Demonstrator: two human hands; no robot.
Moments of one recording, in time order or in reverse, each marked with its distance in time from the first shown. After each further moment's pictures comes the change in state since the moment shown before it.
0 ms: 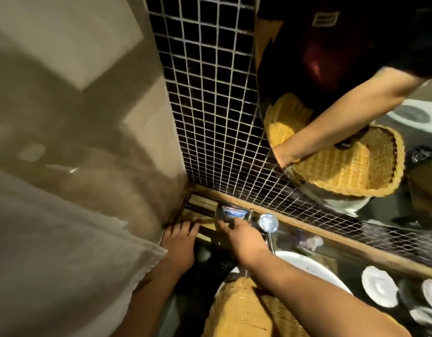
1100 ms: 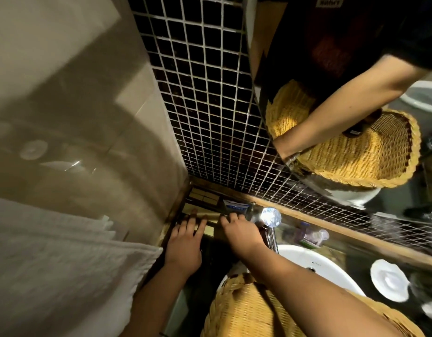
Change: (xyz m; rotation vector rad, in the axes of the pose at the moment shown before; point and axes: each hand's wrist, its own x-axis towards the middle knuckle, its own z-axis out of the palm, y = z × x) left_hand -0.003 0.017 0.019 -0.018 0.014 -0.008; right_hand 0.015 -0.007 0.016 -0.070 0.037 -0.006
